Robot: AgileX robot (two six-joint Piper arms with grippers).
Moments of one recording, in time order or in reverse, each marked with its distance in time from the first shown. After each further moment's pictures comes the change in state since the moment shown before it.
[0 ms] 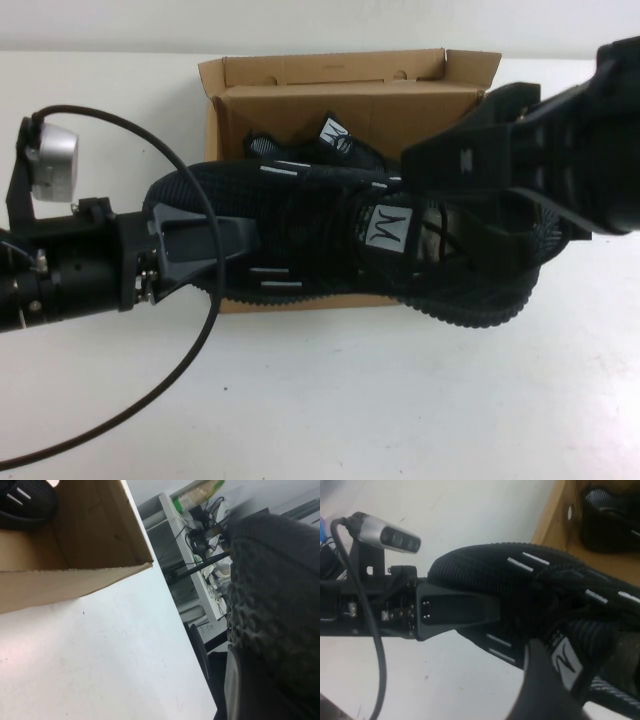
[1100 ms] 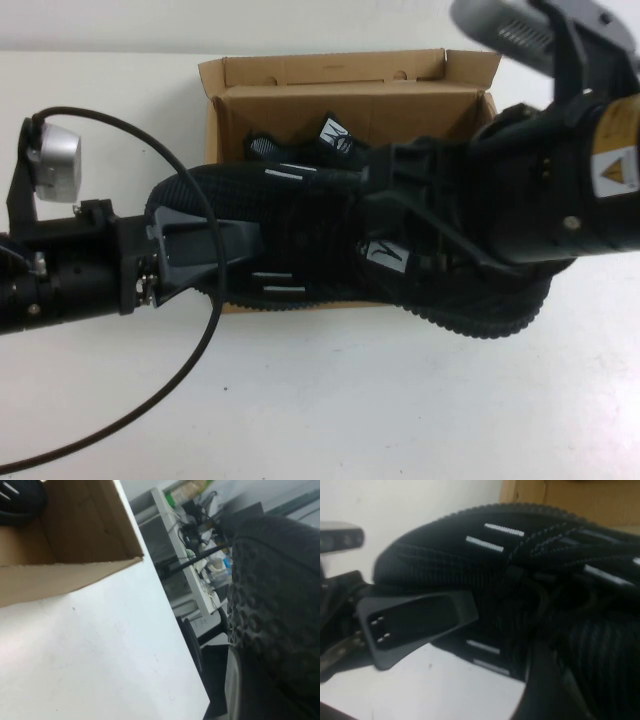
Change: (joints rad) right arm 0.000 0.133 0.000 0.018 0.037 0.245; left arm 0.000 0.000 0.000 0.000 0.024 0.007
